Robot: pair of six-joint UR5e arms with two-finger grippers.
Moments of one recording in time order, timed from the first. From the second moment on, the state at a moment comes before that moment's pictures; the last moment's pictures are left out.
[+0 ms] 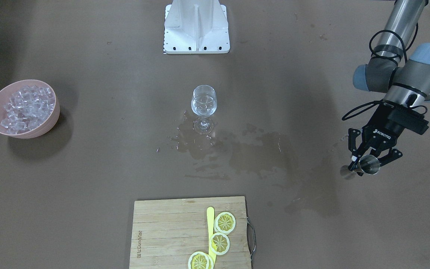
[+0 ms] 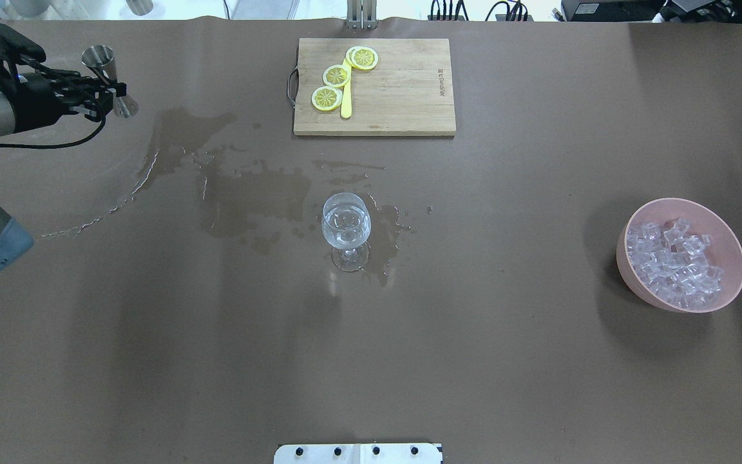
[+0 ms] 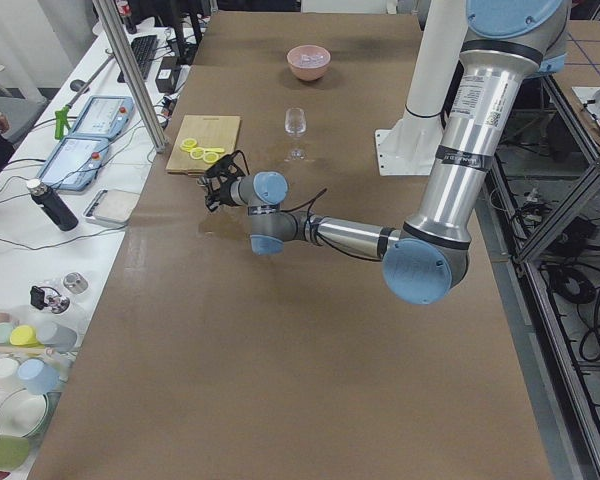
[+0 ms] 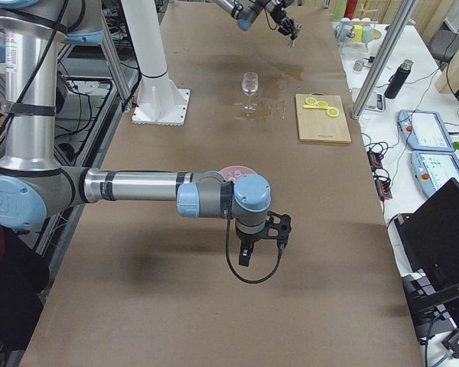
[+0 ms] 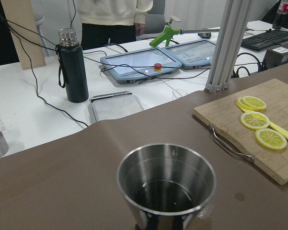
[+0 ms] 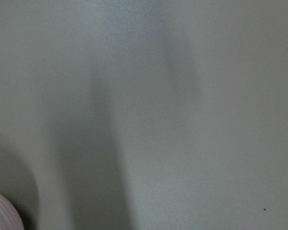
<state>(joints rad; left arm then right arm) -0.97 -1.84 -1.41 -2.92 -1.79 -0.59 1.59 -1.68 1.72 -1.56 2.36 0.20</state>
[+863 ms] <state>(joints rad) -0.88 -1.91 -1.50 -2.80 -1.78 -0.46 1.62 -1.70 1.71 -1.56 2.33 0.23</state>
